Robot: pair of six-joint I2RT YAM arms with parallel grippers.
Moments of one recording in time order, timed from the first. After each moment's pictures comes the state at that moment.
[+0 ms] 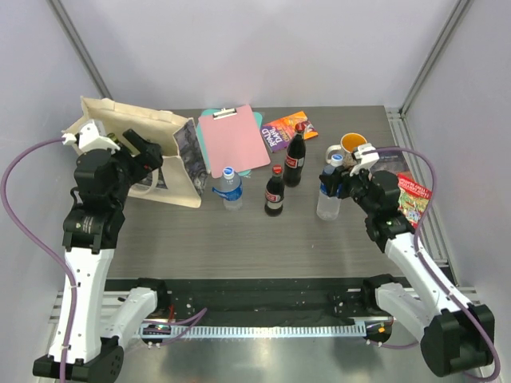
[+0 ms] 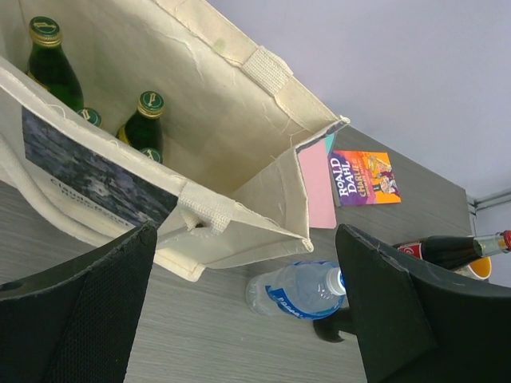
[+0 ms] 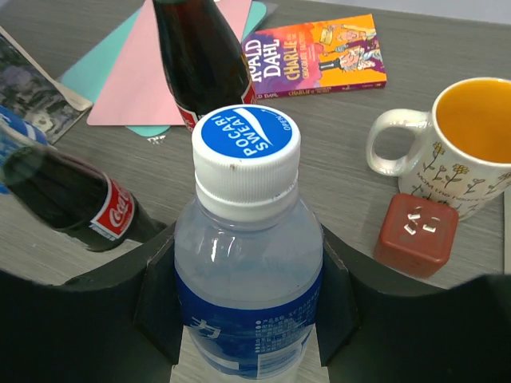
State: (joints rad) left arm -0.10 0.85 1.24 -0.62 -0.16 -0.52; right arm 0.20 0.86 0.59 0.12 -0.23 0.10
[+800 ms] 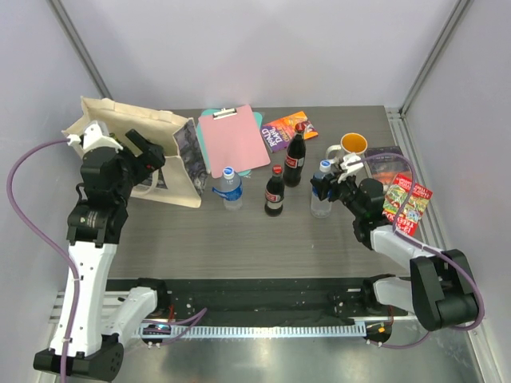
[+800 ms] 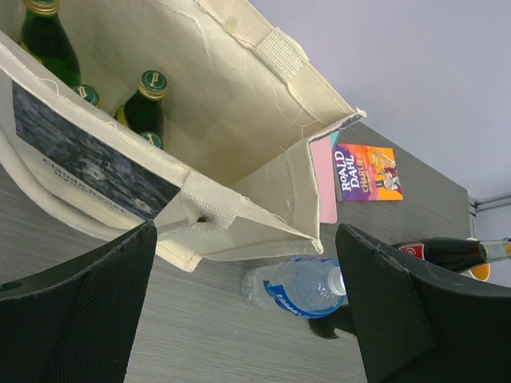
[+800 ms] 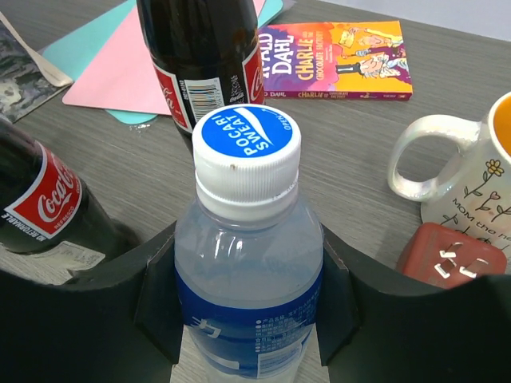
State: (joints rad) left arm -0.10 0.86 1.21 -0.63 -0.17 -0.58; right arm 0.20 1.20 0.39 0.69 -0.30 0.01
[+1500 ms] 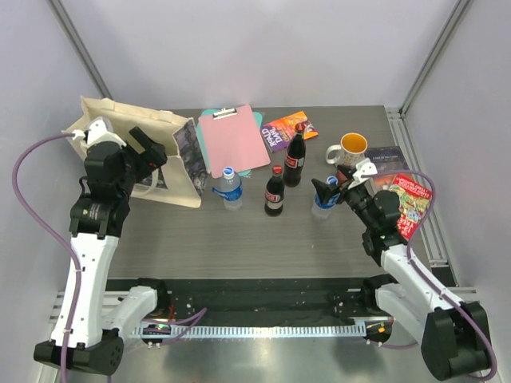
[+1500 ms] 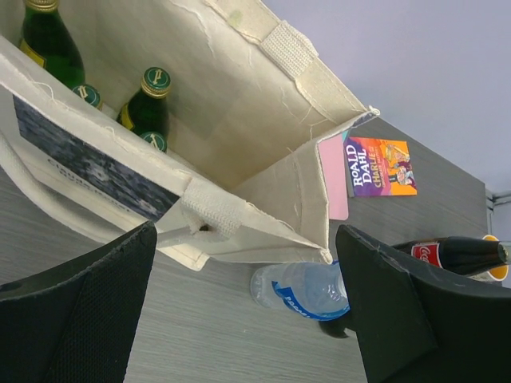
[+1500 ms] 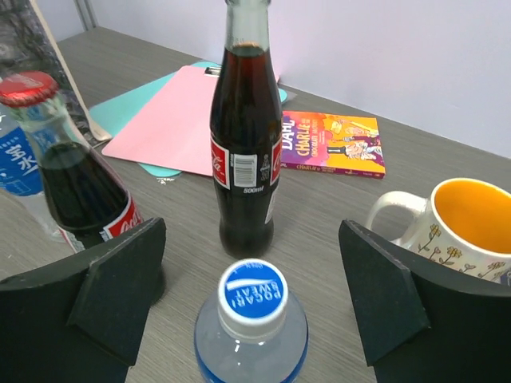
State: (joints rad) left arm -0.10 0.91 1.22 -0.63 -0.17 -0.56; right arm 0.20 0.88 0.33 0.64 -0.32 -0.01
